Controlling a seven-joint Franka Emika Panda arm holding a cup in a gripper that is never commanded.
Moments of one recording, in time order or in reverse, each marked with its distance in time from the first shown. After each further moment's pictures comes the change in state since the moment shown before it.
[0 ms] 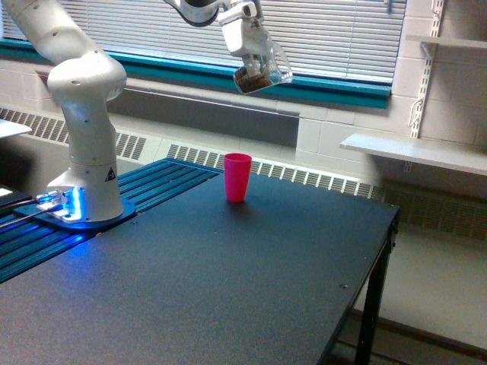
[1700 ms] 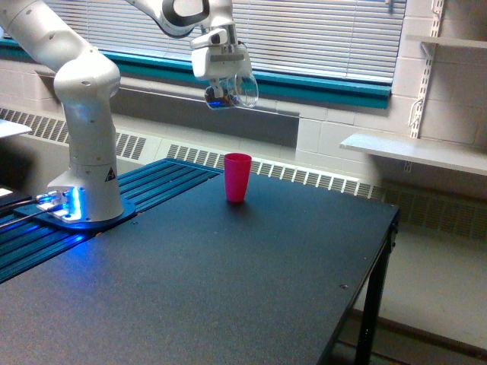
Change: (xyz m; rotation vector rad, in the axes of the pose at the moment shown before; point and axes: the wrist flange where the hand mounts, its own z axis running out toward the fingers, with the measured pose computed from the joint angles) arm -0.097 0.045 0.020 -0.094 -0.131 0.200
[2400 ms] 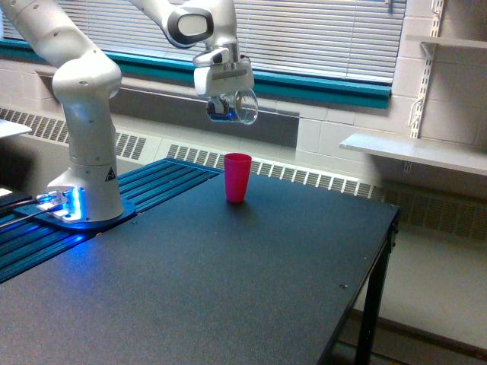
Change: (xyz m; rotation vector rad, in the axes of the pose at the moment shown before) arm -0.024 -0.005 0.036 -0.037 -0.085 0.053
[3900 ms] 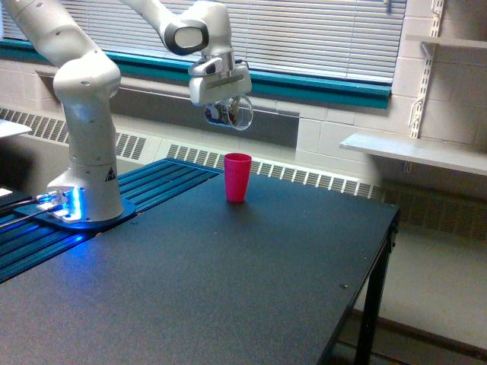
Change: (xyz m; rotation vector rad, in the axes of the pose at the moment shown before) arm -0.044 0.013 0.017 0.027 -0.096 0.129
